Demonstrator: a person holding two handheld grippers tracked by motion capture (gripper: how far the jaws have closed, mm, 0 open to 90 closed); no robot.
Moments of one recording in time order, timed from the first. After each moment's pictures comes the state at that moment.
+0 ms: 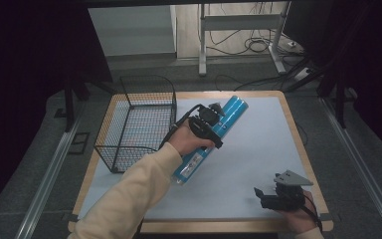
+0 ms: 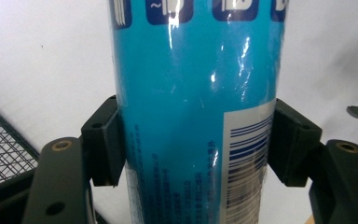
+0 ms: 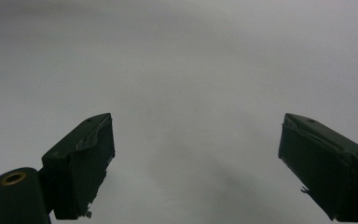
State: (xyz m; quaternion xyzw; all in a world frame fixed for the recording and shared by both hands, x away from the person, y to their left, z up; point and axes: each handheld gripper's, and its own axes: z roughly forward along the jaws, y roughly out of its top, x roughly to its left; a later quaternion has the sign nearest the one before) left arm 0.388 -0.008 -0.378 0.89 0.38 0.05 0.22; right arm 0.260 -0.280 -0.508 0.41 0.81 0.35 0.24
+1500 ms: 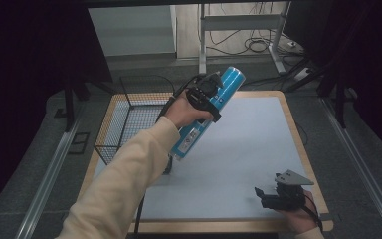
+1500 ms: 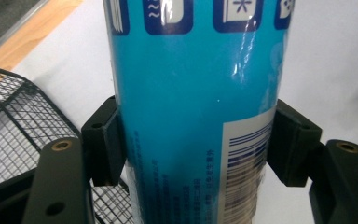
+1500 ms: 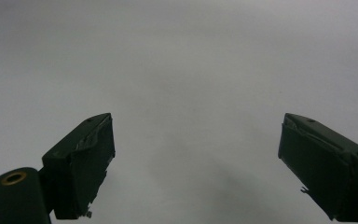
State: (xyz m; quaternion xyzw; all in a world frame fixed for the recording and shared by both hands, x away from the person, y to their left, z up) left arm 0.428 0.003 -0.316 0.89 0.39 0.10 0.20; right arm 0.260 -0.282 -0.507 0.41 0.81 0.35 0.23
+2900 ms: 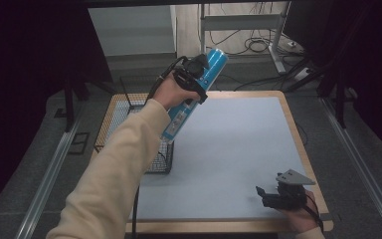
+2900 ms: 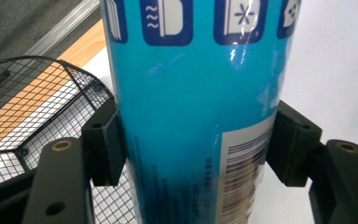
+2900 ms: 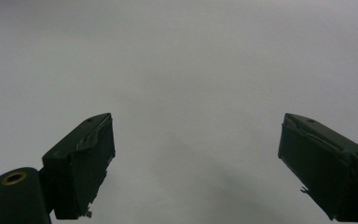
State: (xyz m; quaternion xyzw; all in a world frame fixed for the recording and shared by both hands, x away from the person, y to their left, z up) left arm 0.464 0.039 -0.292 0.87 0.43 0.14 0.18; right arm 0.261 -0.285 -0.507 0.42 0.80 0.35 0.24
